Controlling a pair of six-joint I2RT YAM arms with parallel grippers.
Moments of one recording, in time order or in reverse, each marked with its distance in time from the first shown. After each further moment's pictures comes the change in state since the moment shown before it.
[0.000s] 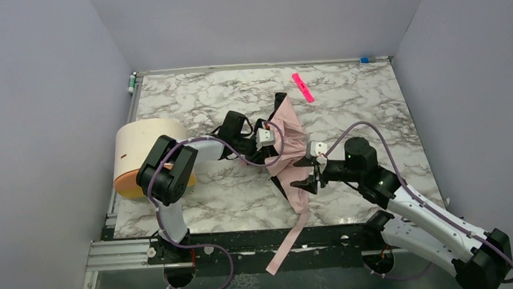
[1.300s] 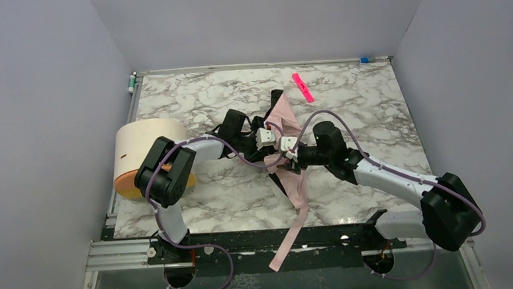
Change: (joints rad) left arm -0.004 -0.023 0.018 -0.044 -0.101 0.062; right arm 0.001 0.476 0.127 0.186 0.036 -0.337
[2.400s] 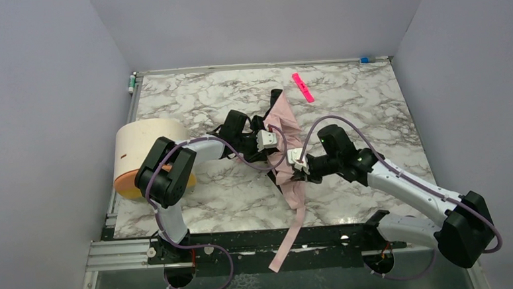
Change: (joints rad) left arm -0.009 0.000 0.003 -0.027 -0.082 0.060; right arm 0.000 -0.135 0.066 -0.488 -0.087 -0.096
